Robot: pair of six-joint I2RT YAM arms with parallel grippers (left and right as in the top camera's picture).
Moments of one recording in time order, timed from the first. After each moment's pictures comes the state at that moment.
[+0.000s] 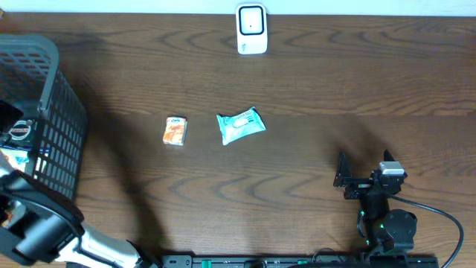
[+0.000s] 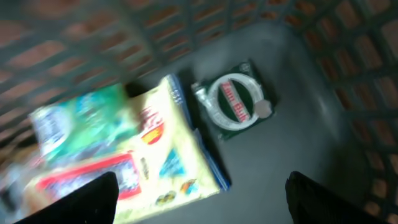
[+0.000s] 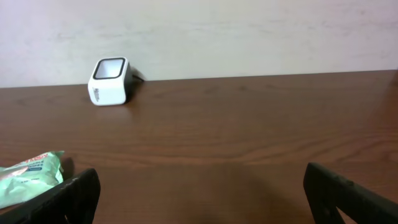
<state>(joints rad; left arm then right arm) 0.78 1.86 1.64 -0.90 -0.11 -0.24 0.03 0.02 0.01 -0.07 -0.02 0.07</state>
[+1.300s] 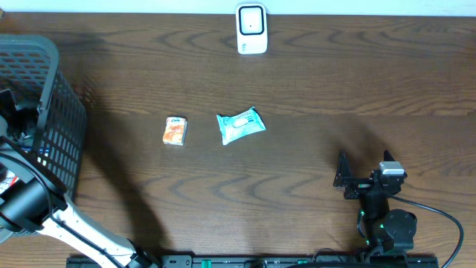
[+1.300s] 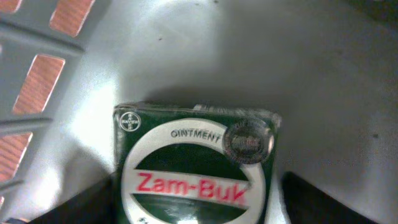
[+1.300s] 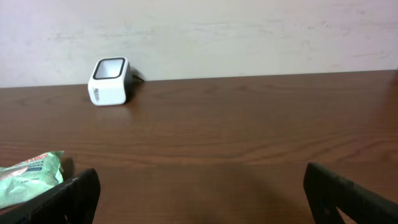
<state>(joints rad) 0.78 2.16 1.64 -0.69 0.01 0.29 0.03 0.02 0.01 -0.07 -0.02 0.07</state>
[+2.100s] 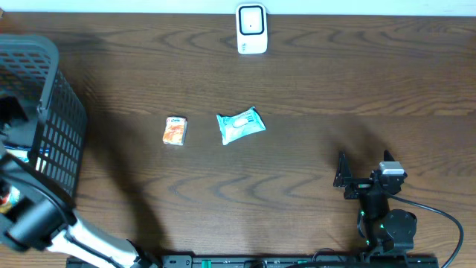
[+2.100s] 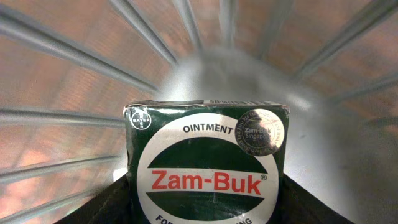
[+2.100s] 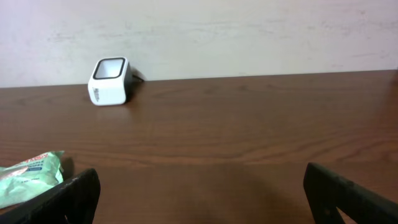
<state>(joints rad) 0.78 1.94 1.64 -0.70 0.02 0.26 0.03 0.02 0.01 -0.07 -0.02 0.07</state>
